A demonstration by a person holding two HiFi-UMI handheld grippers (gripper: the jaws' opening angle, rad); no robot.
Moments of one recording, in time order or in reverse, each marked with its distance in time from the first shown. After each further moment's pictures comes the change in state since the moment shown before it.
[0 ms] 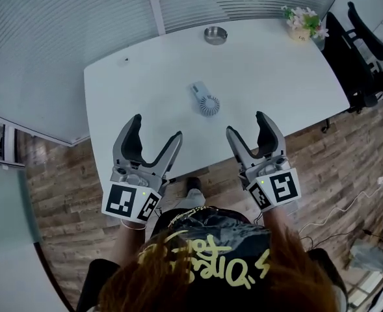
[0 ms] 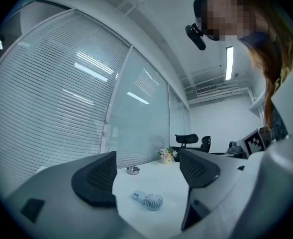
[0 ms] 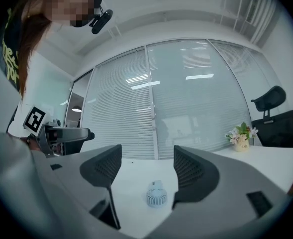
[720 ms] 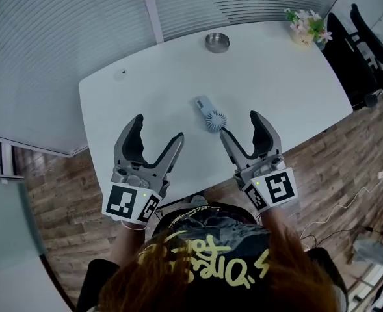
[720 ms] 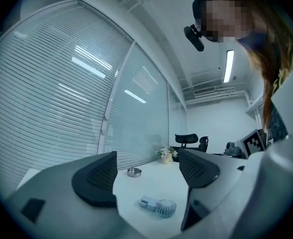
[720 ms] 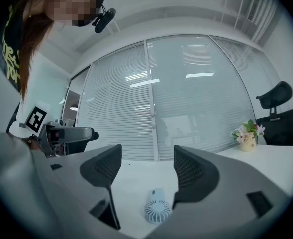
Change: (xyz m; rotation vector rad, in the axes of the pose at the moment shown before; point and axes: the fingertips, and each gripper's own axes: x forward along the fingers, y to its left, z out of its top) left arm 0.055 0.053 -0.007 -0.017 0.010 -0.061; right arm 0.076 -0.003 -0.011 -0.004 0.014 -0.010
